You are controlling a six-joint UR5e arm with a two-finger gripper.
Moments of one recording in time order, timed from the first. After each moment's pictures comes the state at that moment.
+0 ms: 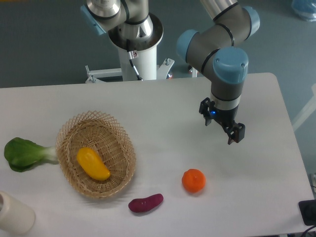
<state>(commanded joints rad) 2.64 -1.89 -1.73 -0.96 1.57 1.53</state>
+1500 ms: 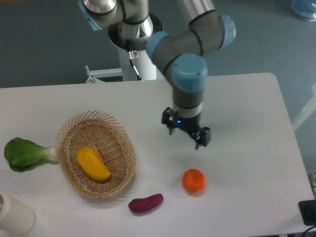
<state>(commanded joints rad) 2.36 -1.84 -1.76 -0.99 1.56 0.90</state>
